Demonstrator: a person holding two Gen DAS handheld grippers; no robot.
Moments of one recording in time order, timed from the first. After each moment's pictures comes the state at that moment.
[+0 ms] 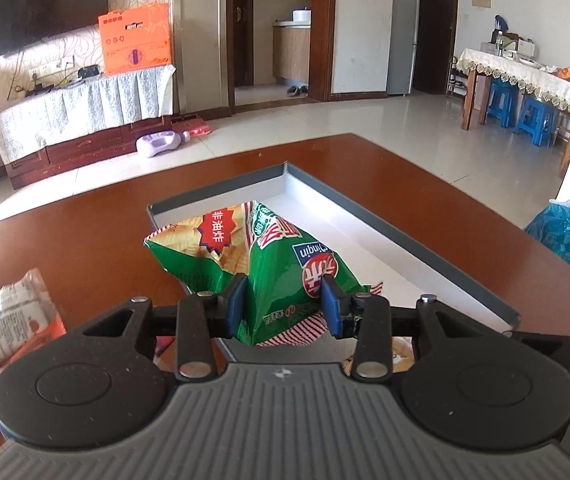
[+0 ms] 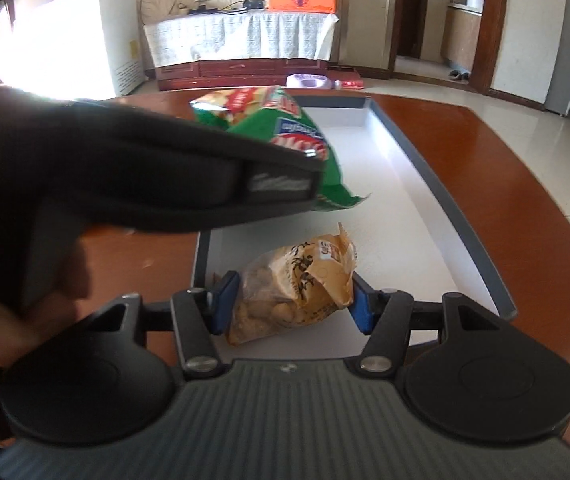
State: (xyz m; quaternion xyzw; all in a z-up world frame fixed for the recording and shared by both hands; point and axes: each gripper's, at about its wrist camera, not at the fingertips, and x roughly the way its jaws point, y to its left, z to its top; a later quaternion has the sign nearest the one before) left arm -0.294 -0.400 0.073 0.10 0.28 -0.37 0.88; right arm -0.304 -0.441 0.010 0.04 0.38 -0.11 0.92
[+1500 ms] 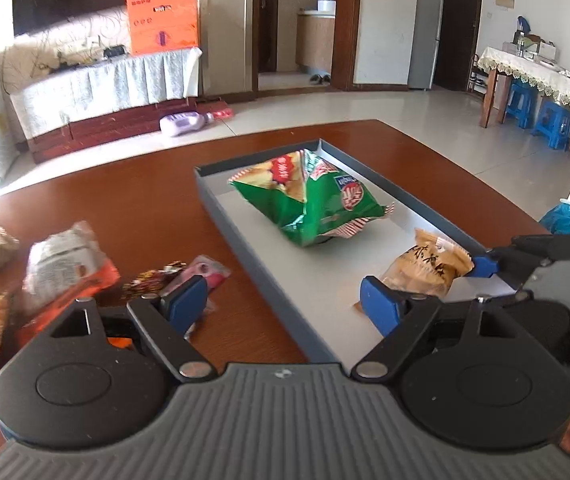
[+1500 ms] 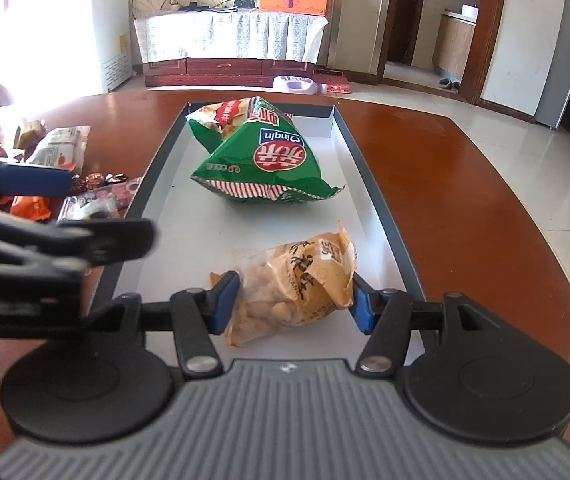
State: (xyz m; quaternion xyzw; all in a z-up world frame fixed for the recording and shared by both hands) left arm -0.311 -0.343 0.080 0.10 0.30 -0.34 0.89; right arm -0.295 -0.485 0.008 0.01 0.38 -0.12 0.92
